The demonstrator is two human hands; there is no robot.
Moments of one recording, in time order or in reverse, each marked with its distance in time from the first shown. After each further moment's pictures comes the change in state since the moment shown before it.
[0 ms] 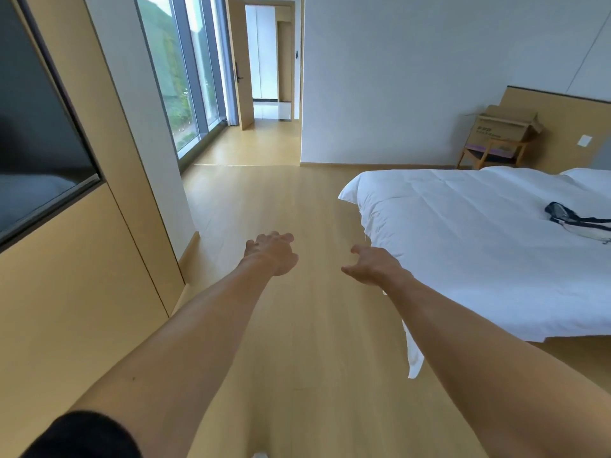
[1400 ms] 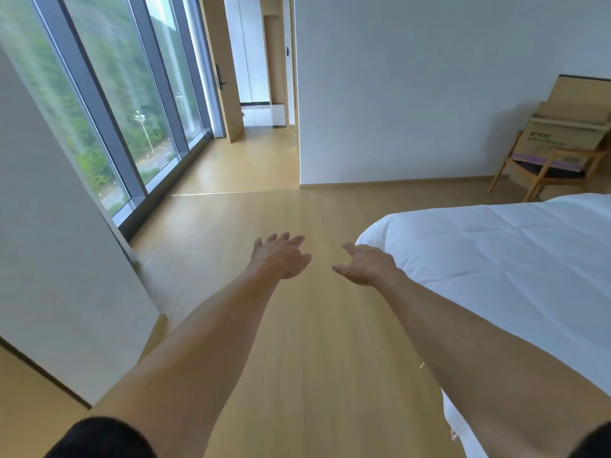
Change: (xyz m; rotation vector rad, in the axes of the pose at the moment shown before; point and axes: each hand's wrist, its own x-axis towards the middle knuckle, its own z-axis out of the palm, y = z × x) left_hand 0.784 -0.035 -0.127 0.040 -0.001 0.082; right_hand 0.779 -0.100 -0.118 -0.116 0.002 -0.045
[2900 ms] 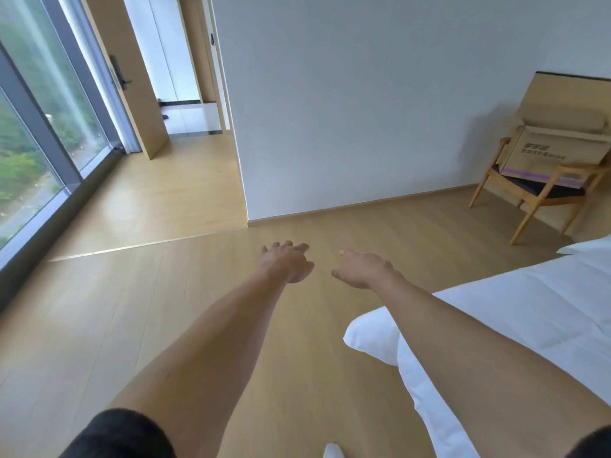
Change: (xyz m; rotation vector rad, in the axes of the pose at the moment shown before) left_hand 0.822 0.038 -0.087 0.049 -0.115 0.189; right_hand 0.774 0.099 -0.125 0.048 -0.092 0.262
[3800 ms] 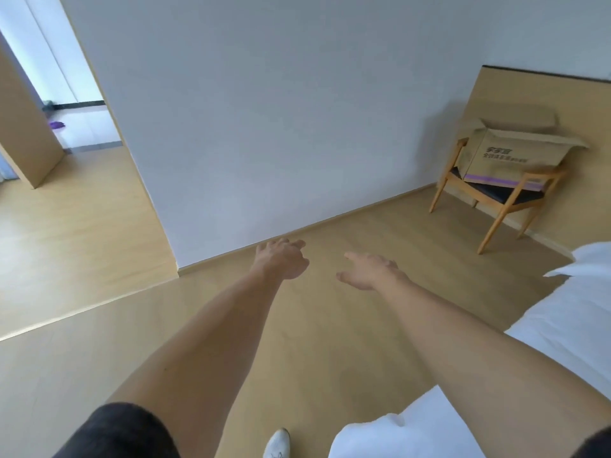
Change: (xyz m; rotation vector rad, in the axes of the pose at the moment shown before) left_hand 0.496 0.081 -0.107 0.026 -0.037 0.209; right_hand 0.424 0.103 -0.149 -0.003 0.003 0.204
